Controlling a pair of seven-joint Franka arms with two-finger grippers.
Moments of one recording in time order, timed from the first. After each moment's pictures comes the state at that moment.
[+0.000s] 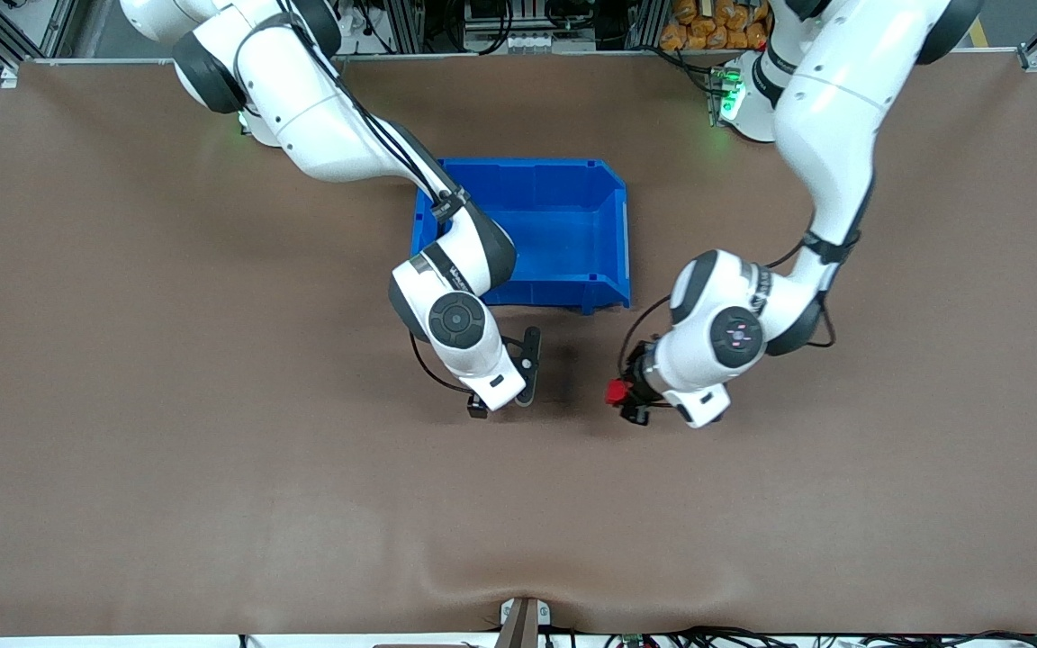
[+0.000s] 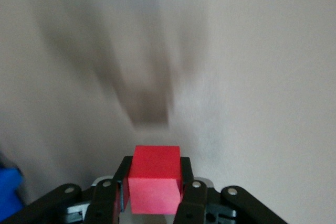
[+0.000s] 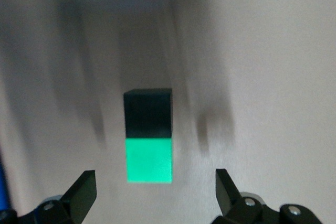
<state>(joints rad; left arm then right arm) -0.33 0.75 -0.19 -1.52 -0.13 2.32 -1.83 0.64 0.94 -0.01 -1.15 0.06 2.06 -0.82</state>
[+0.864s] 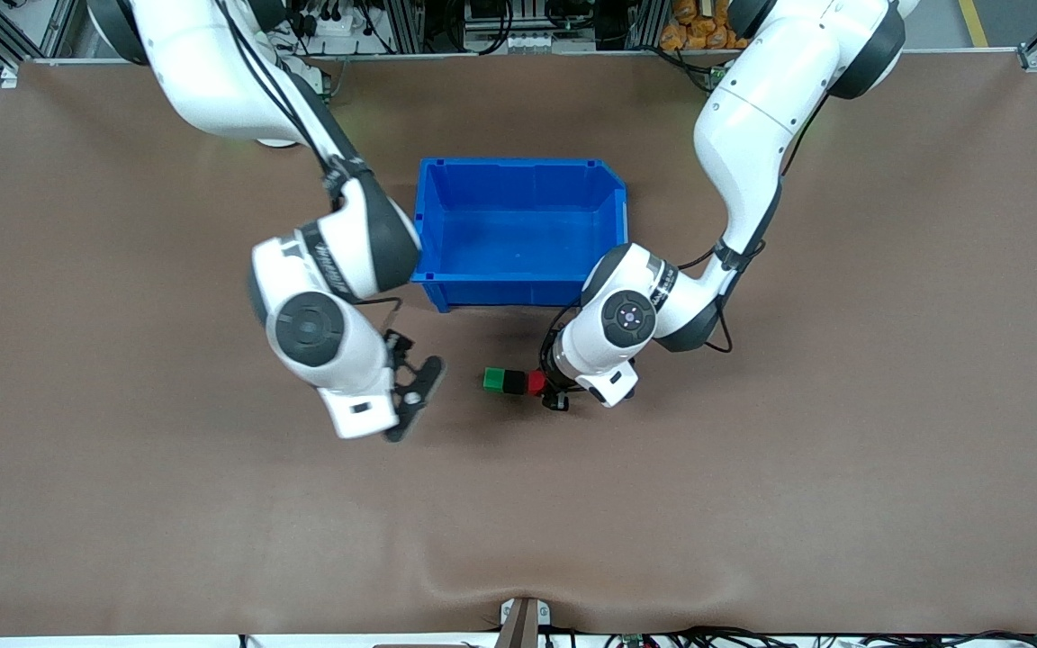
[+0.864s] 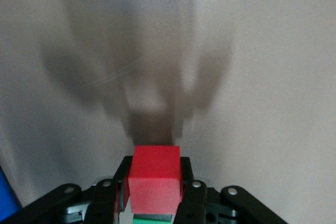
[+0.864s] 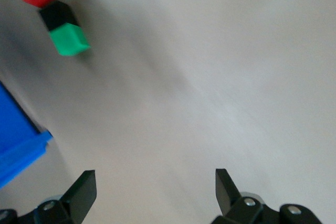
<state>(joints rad) -0.49 0.89 -0.19 -1.37 -0.14 2.36 -2.06 0.51 0.70 -0.15 -1.14 0.06 1.77 -0.62</state>
